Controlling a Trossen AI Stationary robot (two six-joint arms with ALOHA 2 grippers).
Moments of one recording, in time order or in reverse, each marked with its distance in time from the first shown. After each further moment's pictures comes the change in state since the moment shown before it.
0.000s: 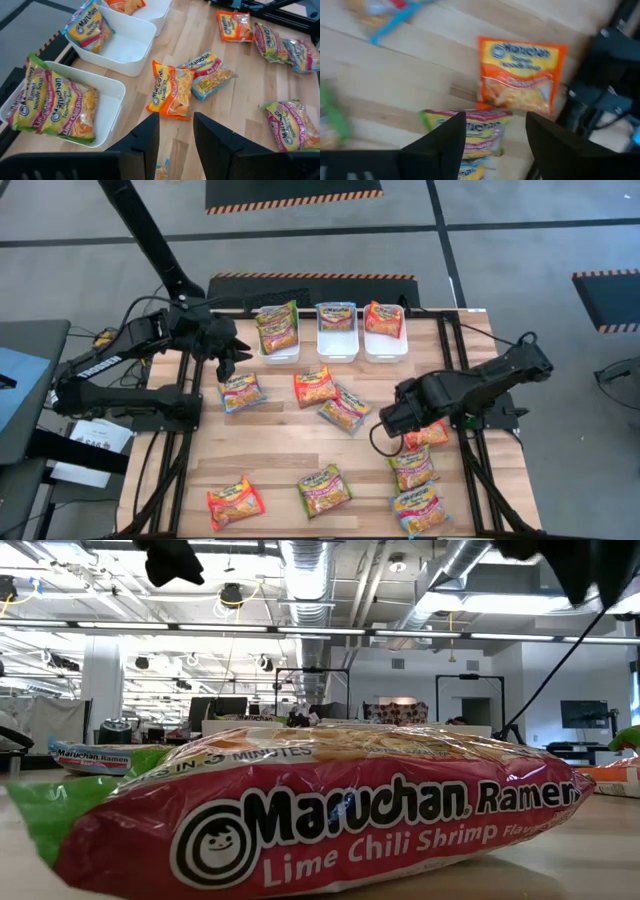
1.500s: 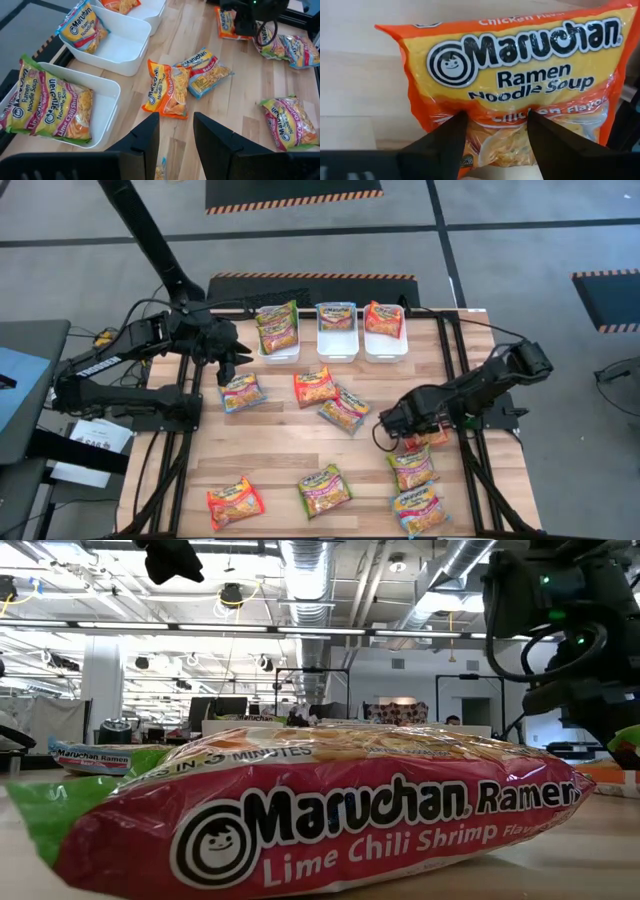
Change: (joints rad) left arm -0.050 0.000 0.000 0.000 -0.035 -0.007; right arm -0.111 -0.002 -0.658 0.630 -0.186 0.096
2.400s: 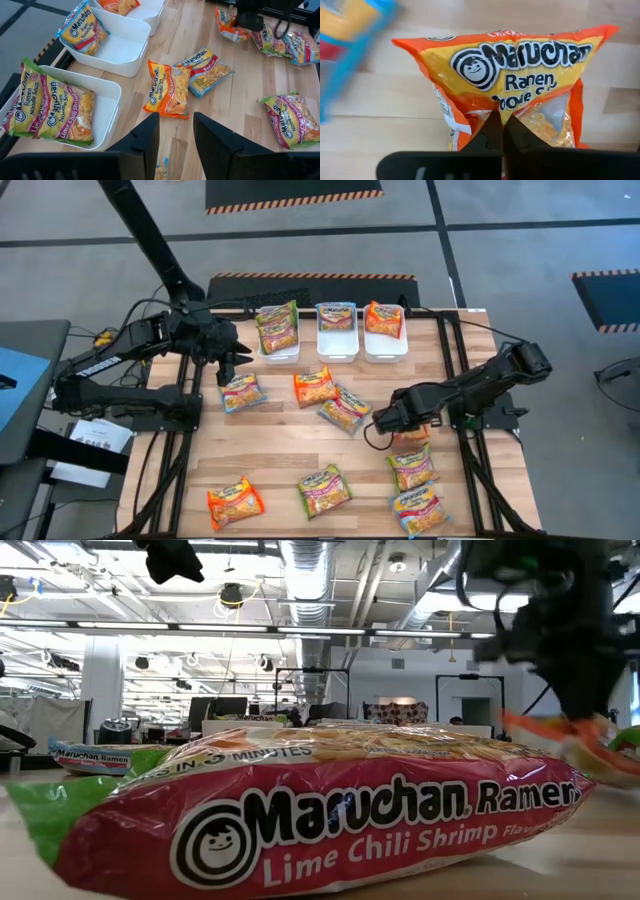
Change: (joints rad) left arm 0.000 0.000 0.000 0.000 0.000 0.024; right arm 0.027 0.005 0.207 -0.121 0.200 0.109
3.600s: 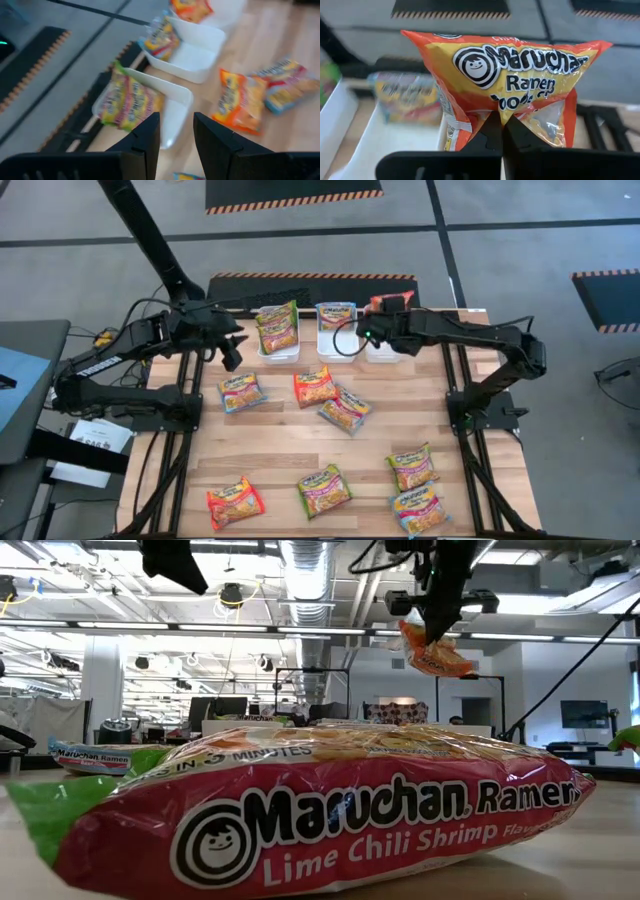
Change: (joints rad) left arm 0.001 0.004 0.000 0.044 -0.384 0.054; right arm -0.553 -0.003 0.407 0.066 0.868 -0.792
